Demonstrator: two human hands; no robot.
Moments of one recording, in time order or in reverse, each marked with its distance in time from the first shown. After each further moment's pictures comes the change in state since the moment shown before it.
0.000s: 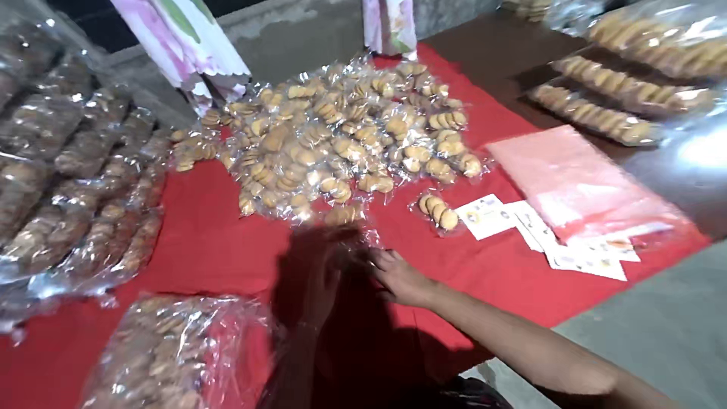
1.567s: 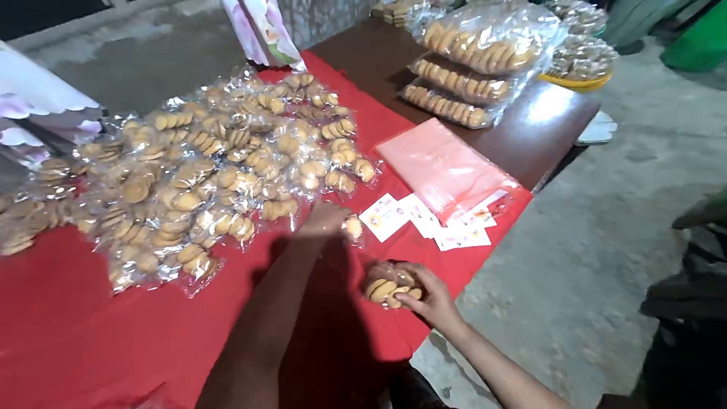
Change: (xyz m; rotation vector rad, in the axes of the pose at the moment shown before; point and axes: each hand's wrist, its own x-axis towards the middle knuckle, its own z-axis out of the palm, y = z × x) left_hand 0.186 0.193 0.153 0.893 -0.684 0.629; right_hand -0.197 0.055 -0.014 0.256 0.921 0.416
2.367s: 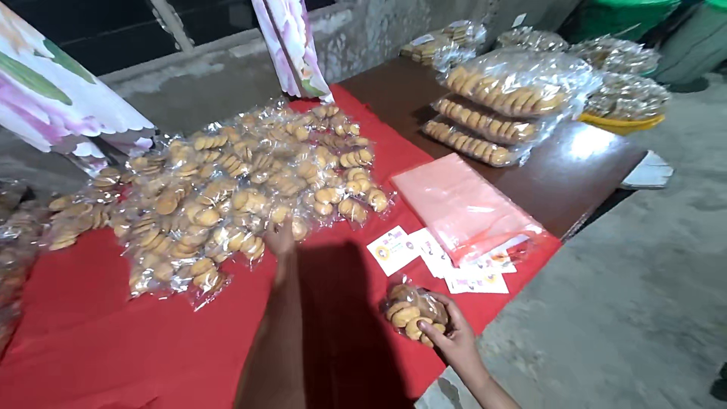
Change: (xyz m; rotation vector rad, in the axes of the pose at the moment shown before) left_hand -0.011 -0.077 0.030 -1.166 1.277 -0.801; right_hand 0.000 0.030 -0.020 0.301 0.175 0.231
